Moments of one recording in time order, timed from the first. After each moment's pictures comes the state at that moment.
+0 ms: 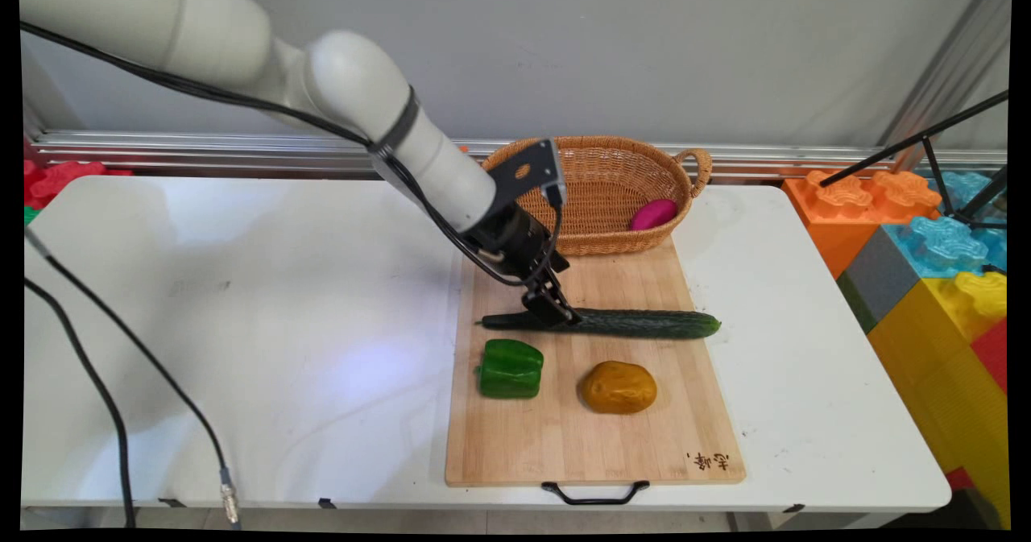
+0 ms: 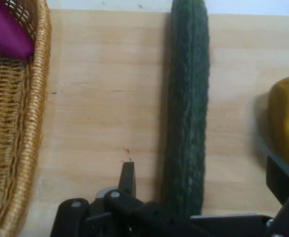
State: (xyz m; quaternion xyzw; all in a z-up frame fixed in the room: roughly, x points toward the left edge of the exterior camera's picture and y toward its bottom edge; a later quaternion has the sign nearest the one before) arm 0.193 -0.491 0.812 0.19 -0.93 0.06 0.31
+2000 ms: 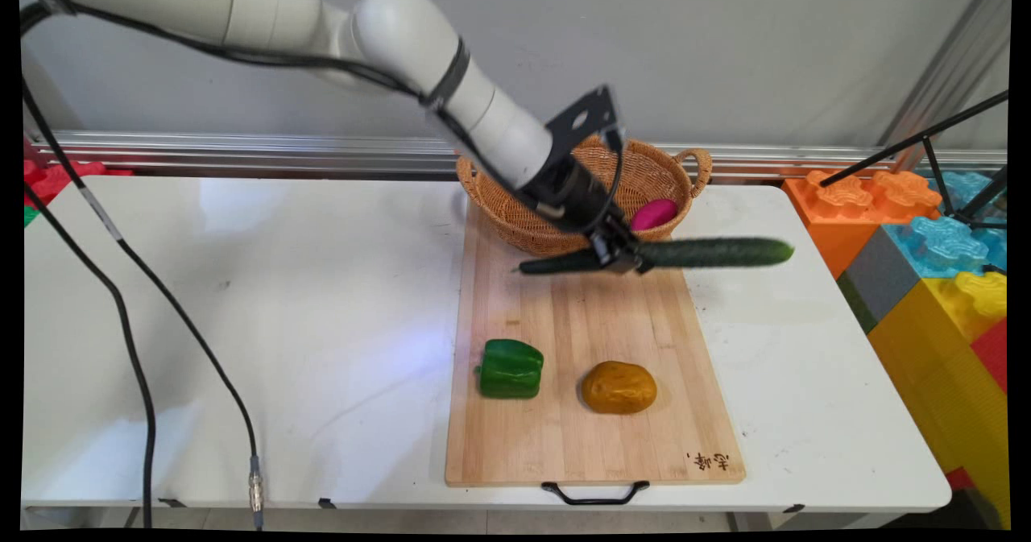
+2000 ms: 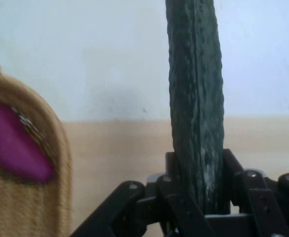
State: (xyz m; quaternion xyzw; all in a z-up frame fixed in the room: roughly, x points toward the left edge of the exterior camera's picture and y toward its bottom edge) arm 0.150 -0.531 0.856 0.16 -0.91 0.07 0.37
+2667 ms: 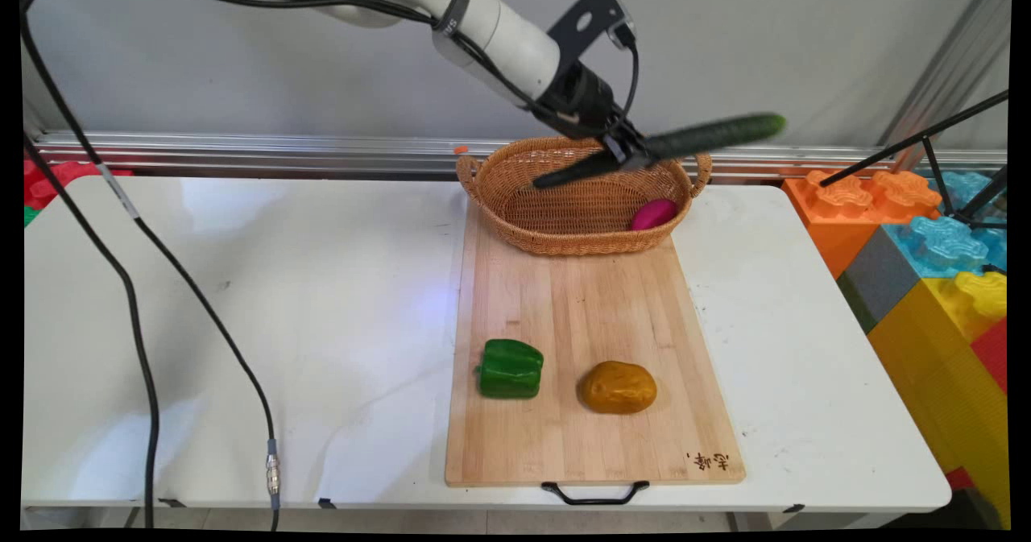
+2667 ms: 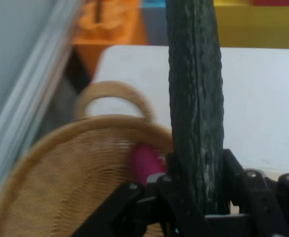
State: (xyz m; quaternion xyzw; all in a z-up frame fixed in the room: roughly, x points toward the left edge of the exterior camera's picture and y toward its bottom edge) arm 0.165 -0.590 0.904 0.21 -0.88 0.17 0.39
